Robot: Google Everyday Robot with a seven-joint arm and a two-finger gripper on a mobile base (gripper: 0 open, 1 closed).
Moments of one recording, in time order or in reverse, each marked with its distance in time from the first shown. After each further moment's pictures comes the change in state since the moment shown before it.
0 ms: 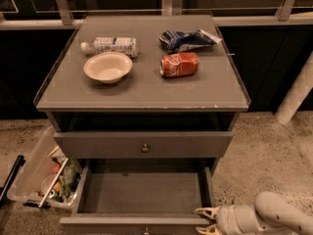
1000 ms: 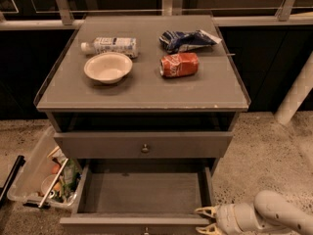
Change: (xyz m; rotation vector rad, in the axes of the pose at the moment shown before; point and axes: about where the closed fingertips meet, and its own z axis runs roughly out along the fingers) arm 0.000 0.000 0.000 0.000 0.000 0.000
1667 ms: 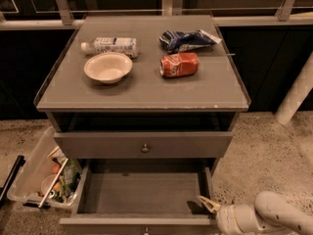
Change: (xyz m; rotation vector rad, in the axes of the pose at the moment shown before) arm 0.000 0.000 0.000 0.000 0.000 0.000
